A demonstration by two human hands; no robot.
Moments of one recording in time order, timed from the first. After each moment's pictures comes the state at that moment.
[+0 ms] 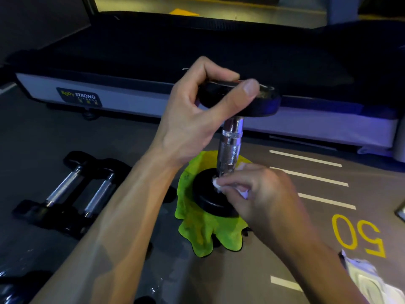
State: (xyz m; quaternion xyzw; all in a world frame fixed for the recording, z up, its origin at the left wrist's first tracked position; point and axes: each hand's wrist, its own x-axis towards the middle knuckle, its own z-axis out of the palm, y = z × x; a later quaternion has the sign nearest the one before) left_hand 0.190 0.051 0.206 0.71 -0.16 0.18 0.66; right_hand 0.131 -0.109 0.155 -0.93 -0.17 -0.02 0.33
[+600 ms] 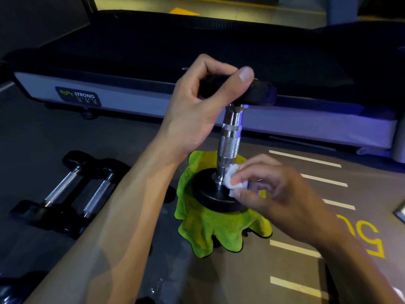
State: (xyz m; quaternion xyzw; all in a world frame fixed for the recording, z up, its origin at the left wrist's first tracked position) left_hand 0.209 0.050 0.203 0.70 -0.14 0.16 0.68; right_hand 0.147 -0.144 0.149 -0.84 -0.23 0.06 0.49
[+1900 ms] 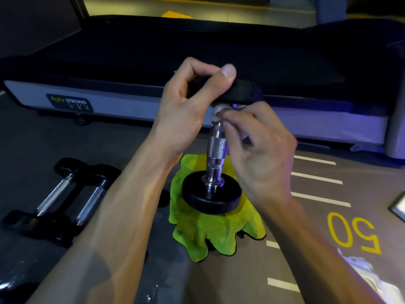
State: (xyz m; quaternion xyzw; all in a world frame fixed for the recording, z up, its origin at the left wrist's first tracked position) left_hand 0.215 0.042 0.207 0.69 -0.11 0.13 0.71; right_hand 0.189 -0.099 0.158 -0.81 -0.21 -0.39 0.39
